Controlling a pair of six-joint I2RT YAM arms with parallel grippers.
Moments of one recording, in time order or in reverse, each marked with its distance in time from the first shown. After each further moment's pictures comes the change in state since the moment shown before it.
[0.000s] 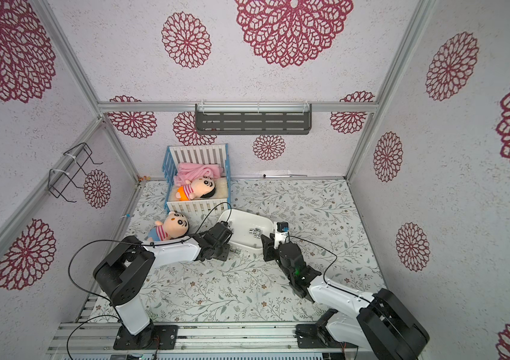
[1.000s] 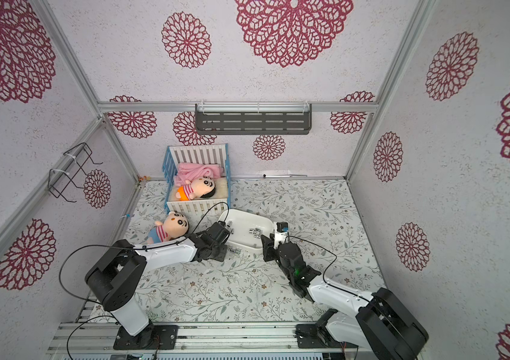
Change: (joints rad) left arm -0.013 -0.119 -0.026 -0.080 -0.021 -0.020; right arm 0.000 0.009 0.000 0.000 0.000 0.000
